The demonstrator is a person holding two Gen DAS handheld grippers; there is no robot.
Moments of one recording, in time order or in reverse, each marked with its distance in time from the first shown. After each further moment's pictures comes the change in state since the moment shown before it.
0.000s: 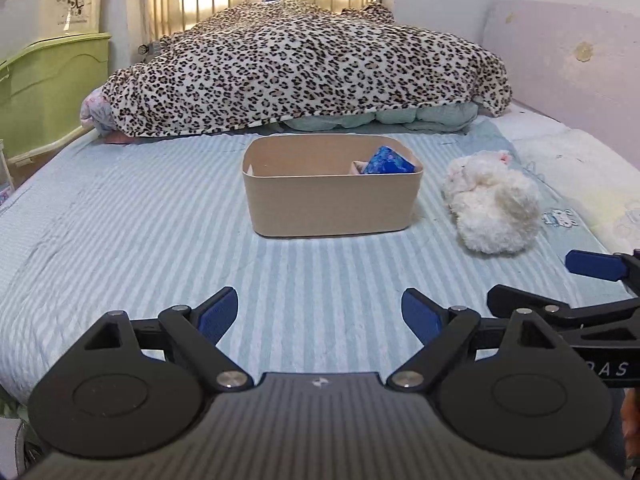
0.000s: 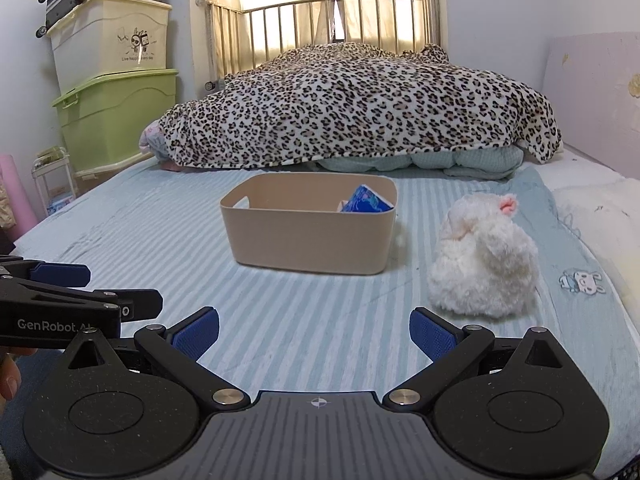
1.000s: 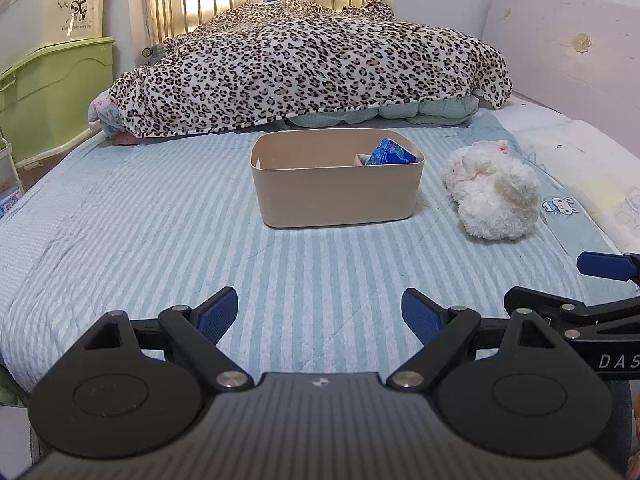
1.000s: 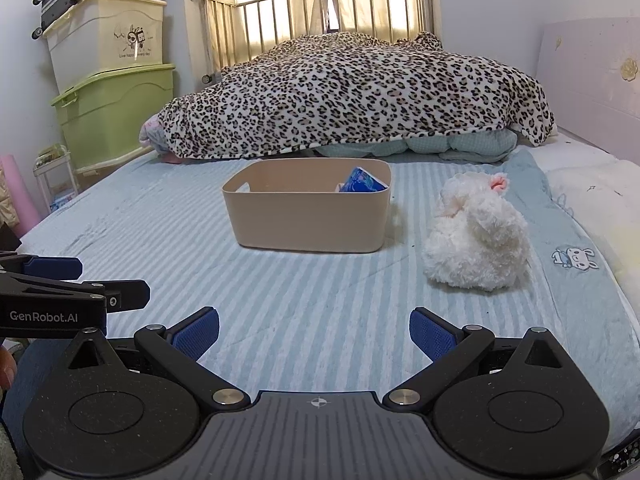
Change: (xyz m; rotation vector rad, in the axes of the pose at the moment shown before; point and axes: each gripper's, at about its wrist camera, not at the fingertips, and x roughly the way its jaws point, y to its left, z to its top) left arm -0.018 -0.001 -0.014 0.016 0.002 0.031; right arm -0.018 -0.001 -0.013 0.013 0.028 -0.007
